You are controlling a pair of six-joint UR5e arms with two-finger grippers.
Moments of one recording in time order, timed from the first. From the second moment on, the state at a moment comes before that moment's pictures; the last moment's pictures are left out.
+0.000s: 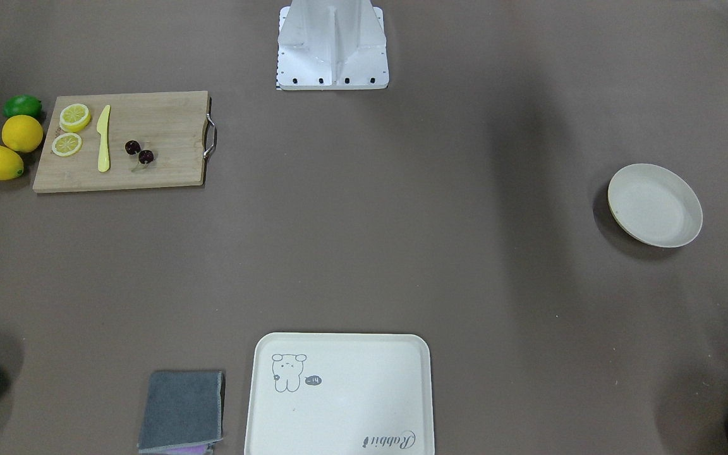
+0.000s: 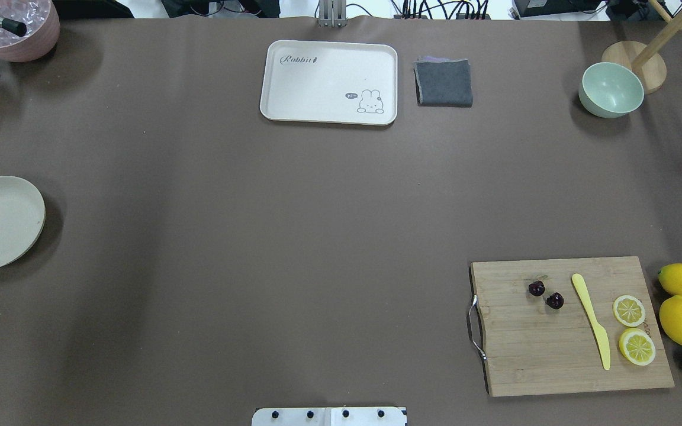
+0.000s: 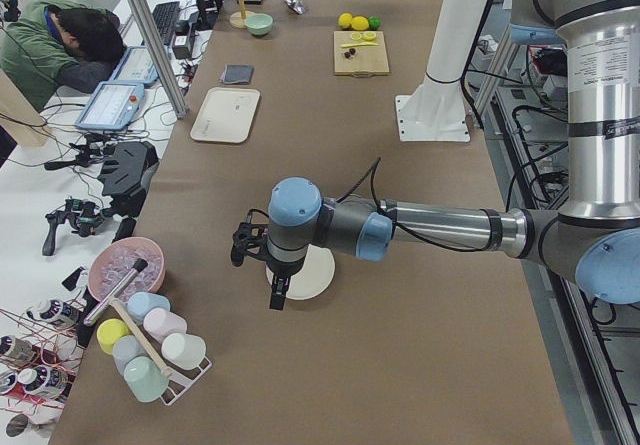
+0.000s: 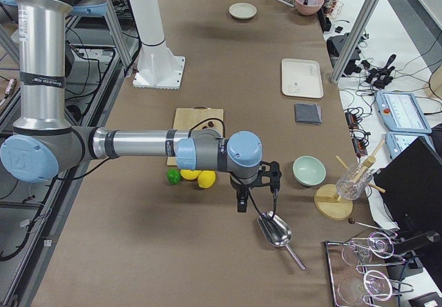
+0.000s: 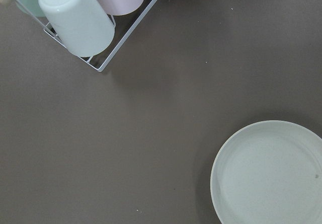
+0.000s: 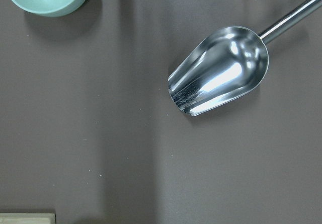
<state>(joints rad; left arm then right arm) -1.57 -1.45 -1.77 -1.74 -2.31 -0.09 1.62 -1.65 1.71 -1.59 2.42 0.02</state>
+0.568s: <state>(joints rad) -1.57 -1.45 -1.77 -1.75 -2.31 -0.09 1.62 -1.66 1.71 -1.59 2.42 0.02</state>
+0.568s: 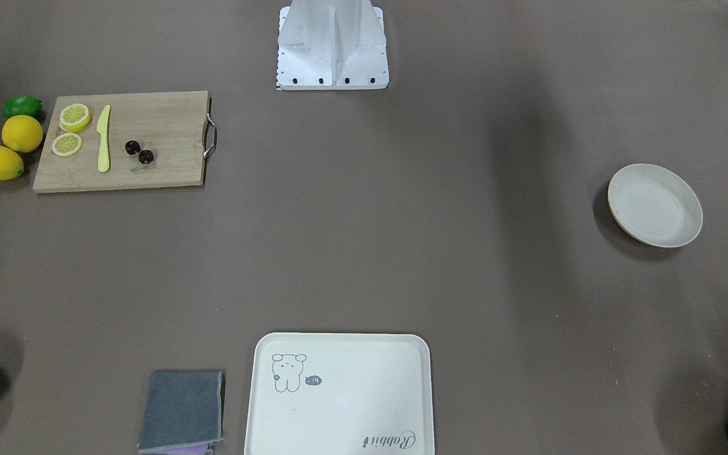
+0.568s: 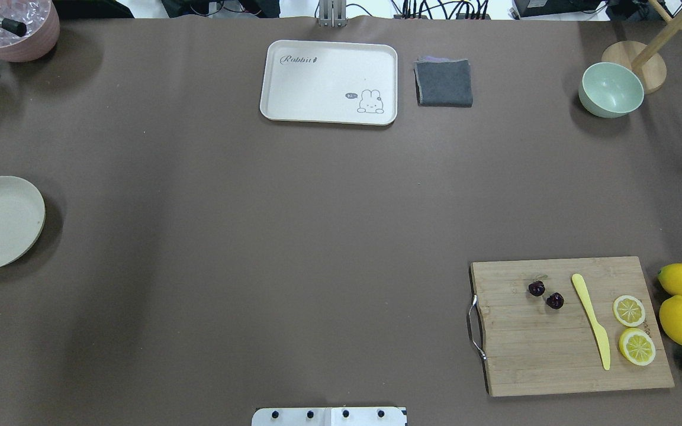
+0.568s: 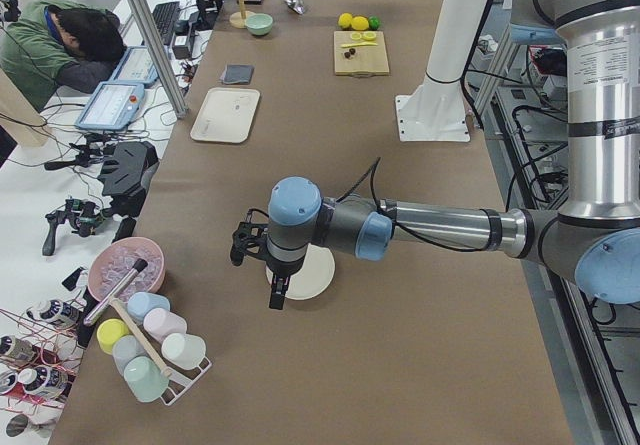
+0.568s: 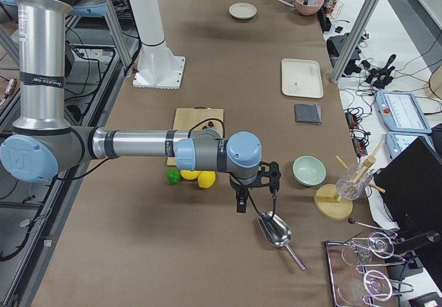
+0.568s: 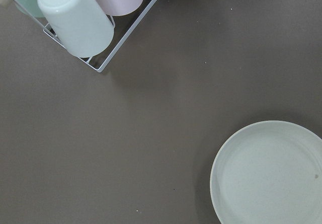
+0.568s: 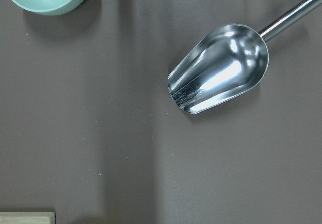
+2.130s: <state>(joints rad) -1.57 -1.44 -1.76 -1.75 -2.31 -0.09 1.62 -1.66 1.73 -1.59 2.42 0.02</state>
